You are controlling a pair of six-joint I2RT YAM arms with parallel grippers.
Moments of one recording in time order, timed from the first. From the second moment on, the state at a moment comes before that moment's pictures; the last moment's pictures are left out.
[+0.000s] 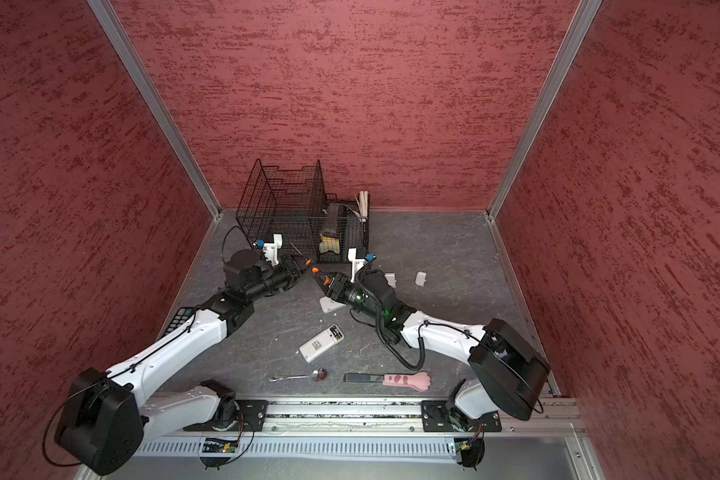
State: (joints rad) left arm -0.40 1.16 0.71 0.21 0.41 -1.11; right arm 0.86 1.46 0.76 0.64 -0.13 1.09
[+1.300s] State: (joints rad) left arm -0.39 1.17 0.72 0.14 0.43 -1.16; right arm 0.90 1.58 0.85 0.62 0.01 0.91
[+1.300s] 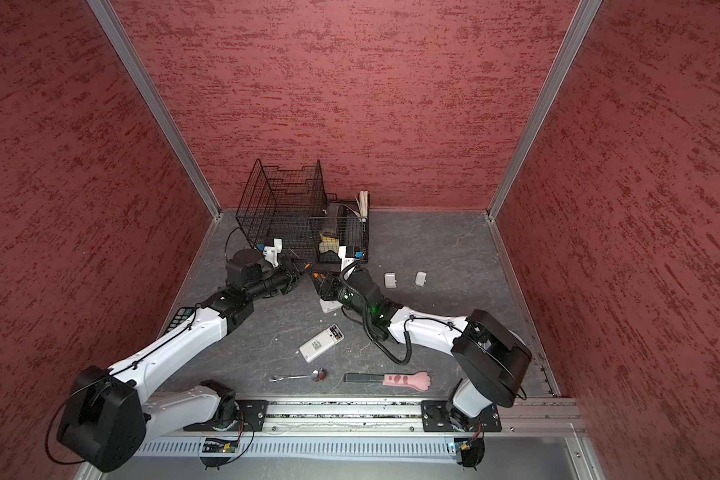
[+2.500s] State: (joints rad) left arm -0.30 1.12 0.72 0.06 0.47 -1.07; right arm 0.90 1.32 0.80 0.32 0.00 0.91
